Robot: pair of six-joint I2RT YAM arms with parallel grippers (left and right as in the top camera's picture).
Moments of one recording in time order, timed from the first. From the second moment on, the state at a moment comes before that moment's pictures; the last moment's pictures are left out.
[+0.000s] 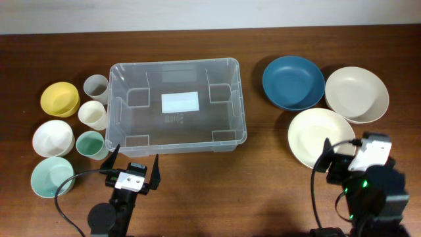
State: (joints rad) left arm -0.04 0.01 0.01 -0.06 0.16 0.30; right arm 0.02 0.48 0.78 -0.78 0.22 0.07
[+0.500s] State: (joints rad) left arm -0.04 0.01 0.01 -0.06 0.16 0.30; right arm -0.18 0.85 0.89 -1.02 0.43 0.63
